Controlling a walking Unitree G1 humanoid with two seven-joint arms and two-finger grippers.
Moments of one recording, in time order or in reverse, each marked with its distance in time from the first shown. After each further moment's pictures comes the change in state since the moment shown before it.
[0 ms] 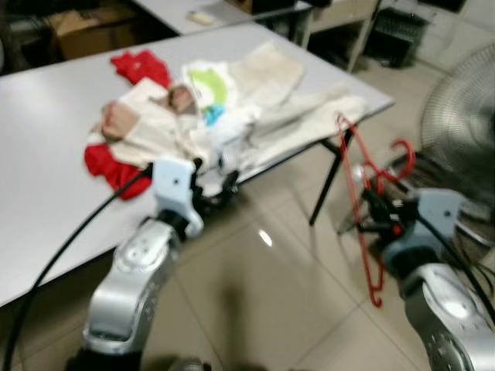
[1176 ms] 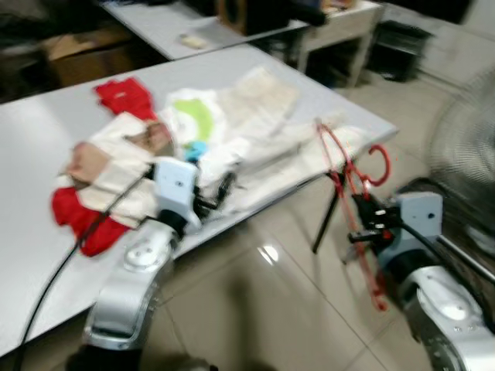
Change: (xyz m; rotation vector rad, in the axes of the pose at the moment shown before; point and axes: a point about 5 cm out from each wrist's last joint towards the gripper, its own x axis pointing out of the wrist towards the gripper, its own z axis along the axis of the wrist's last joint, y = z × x) left arm 0.001 0.015 -0.005 0.107 0.023 0.085; right arm 0.000 0.009 -0.008 -0.088 0.023 0.137
